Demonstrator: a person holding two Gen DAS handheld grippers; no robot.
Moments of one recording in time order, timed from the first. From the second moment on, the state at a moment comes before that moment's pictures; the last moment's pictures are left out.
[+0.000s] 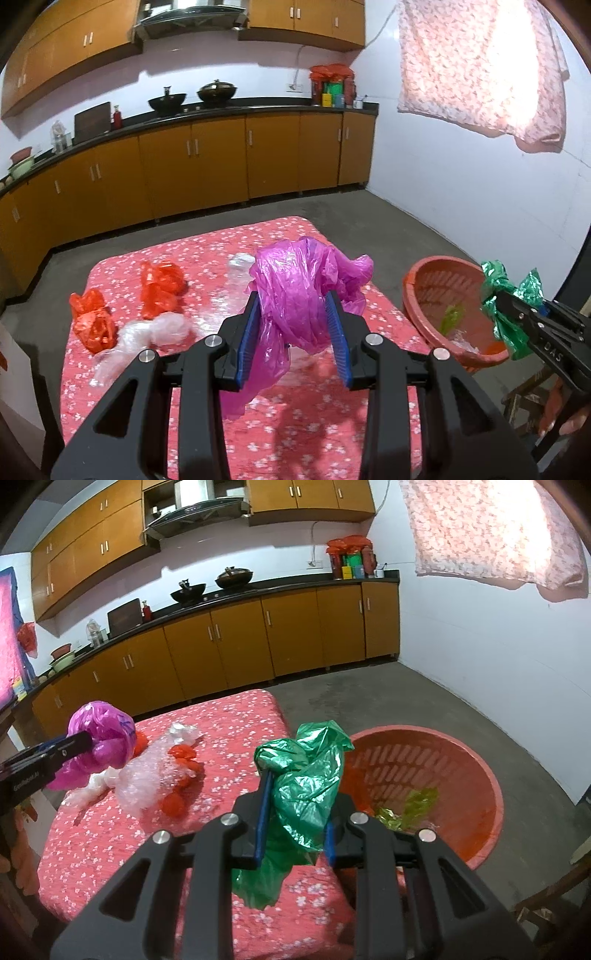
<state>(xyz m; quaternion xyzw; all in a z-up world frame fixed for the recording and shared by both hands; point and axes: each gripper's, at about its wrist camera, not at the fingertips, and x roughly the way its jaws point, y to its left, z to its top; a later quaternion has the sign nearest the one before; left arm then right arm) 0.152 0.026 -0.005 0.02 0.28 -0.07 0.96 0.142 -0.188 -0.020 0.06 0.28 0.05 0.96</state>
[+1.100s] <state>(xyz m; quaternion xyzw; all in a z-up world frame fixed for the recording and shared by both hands) 0.174 -0.096 -0.029 0.03 0.30 -0.19 0.93 0.149 -0.273 -0.036 0.09 0.29 -0.05 0.95</state>
